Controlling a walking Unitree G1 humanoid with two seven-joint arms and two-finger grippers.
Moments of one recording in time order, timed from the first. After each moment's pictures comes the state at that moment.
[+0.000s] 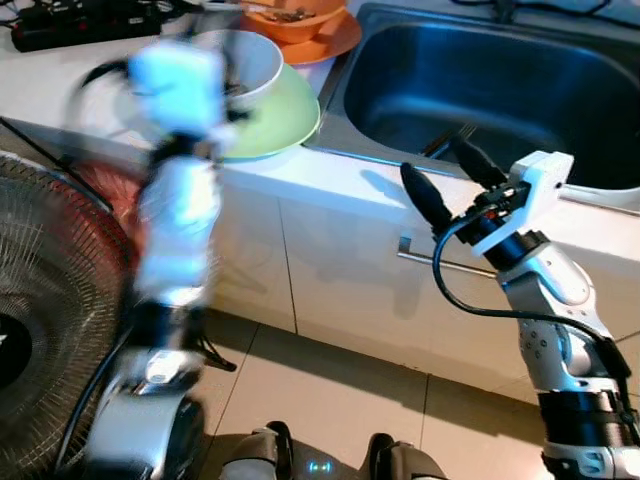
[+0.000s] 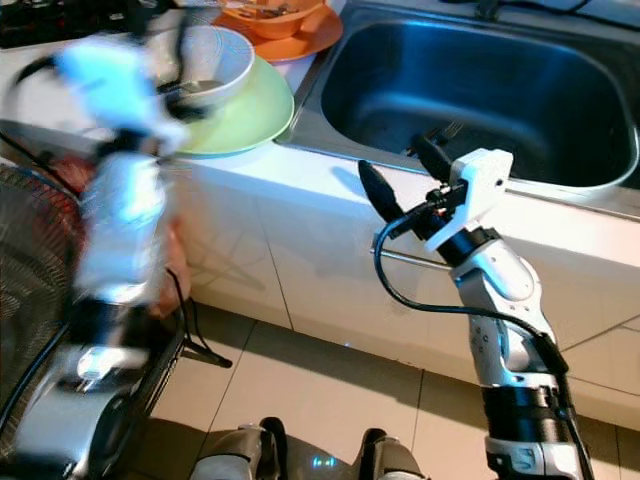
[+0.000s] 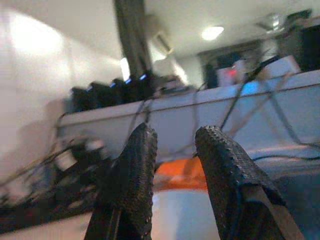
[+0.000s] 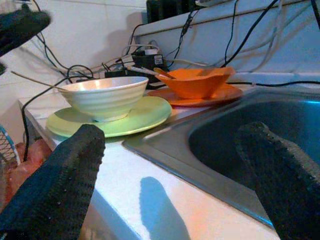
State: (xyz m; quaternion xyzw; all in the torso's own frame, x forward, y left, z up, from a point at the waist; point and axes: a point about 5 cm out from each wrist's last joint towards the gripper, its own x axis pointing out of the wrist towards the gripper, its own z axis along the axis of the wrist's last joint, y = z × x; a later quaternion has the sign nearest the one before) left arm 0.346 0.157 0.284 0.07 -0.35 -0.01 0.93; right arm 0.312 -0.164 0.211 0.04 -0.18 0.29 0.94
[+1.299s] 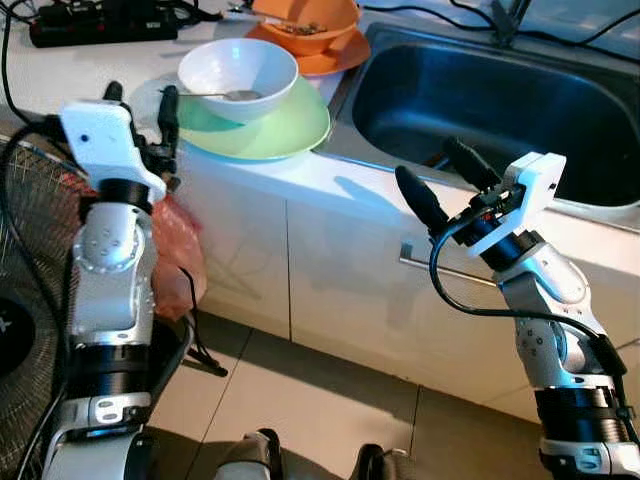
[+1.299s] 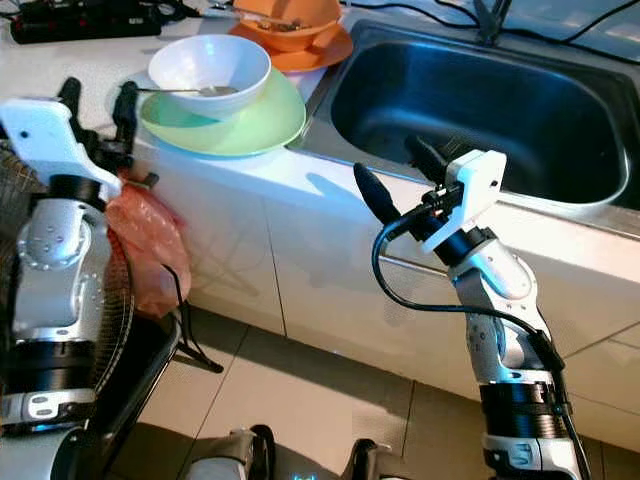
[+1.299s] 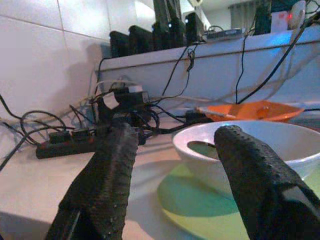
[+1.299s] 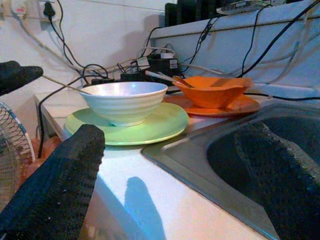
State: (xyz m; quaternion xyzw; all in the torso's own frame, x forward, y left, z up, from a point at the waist) left arm 0.337 0.213 0.247 0.07 -0.25 0.03 0.96; right arm 0.312 -0.162 0.210 0.04 -0.18 0.31 0.93
